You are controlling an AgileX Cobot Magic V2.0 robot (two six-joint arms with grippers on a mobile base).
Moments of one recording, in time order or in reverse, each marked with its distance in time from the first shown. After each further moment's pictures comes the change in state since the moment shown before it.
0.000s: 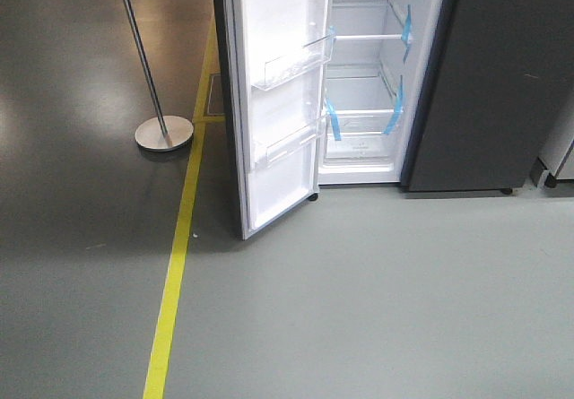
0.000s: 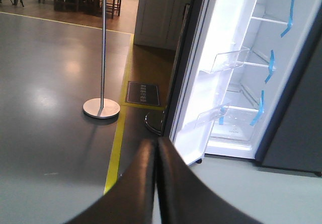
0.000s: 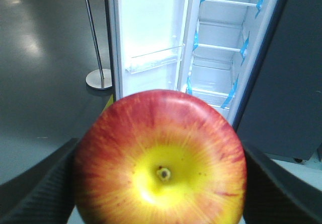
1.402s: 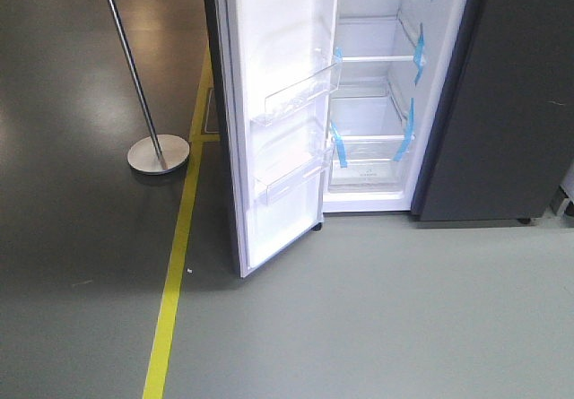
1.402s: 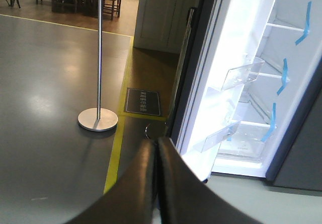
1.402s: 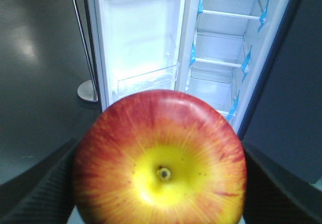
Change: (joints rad) left arm 0.000 0.000 0.000 0.000 0.000 0.000; right arm 0.000 0.000 0.000 0.000 0.000 0.000
